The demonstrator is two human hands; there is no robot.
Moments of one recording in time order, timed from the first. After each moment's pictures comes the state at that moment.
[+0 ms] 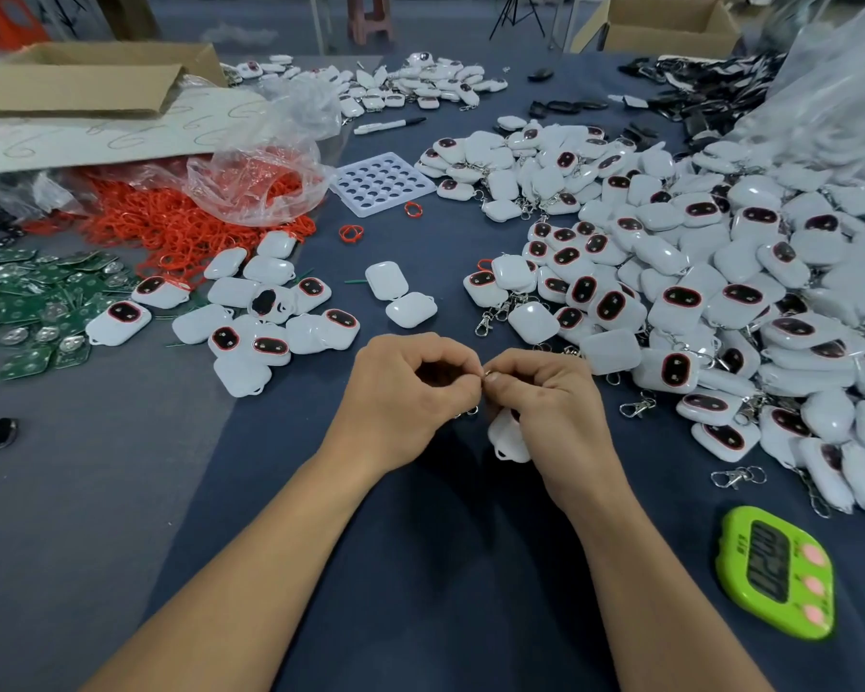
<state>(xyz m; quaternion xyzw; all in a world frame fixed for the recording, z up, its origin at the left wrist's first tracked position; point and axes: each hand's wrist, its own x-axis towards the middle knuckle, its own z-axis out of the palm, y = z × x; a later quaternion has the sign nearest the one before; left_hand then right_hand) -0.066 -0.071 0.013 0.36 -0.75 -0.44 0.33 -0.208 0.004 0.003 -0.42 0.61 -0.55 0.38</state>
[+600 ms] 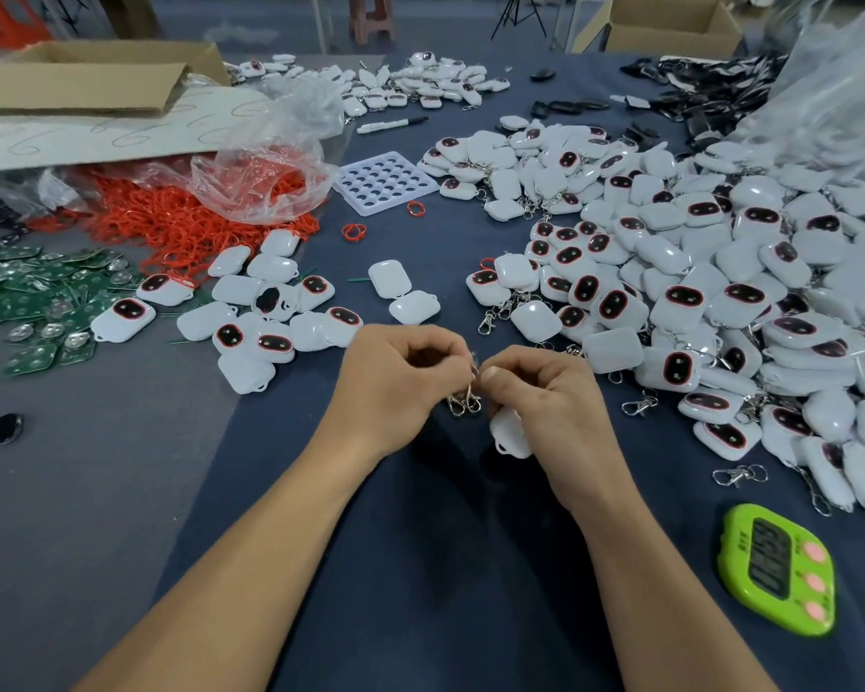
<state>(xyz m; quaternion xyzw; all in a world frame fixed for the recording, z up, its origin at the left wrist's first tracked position) -0.064 -0.074 0.019 0.38 -0.71 -0.48 0.36 -0.205 0.008 0.009 -0.43 0.61 -0.55 0.37</state>
